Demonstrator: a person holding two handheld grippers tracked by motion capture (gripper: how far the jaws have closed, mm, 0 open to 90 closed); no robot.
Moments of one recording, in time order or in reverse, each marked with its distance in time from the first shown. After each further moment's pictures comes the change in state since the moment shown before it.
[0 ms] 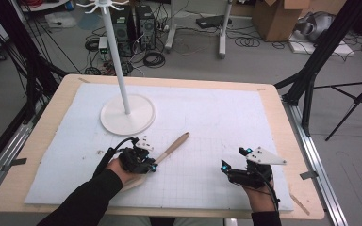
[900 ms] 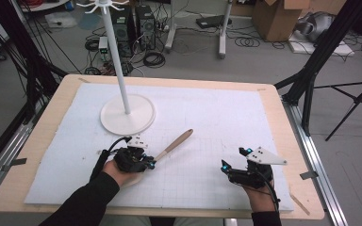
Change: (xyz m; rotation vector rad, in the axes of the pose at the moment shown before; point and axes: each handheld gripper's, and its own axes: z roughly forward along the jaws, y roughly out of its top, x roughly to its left) left arm -0.001 -0.005 -0.017 -0.122 0.013 -0.059; right arm -0.001 0.000 -0.001 -0.003 0.005 0.007
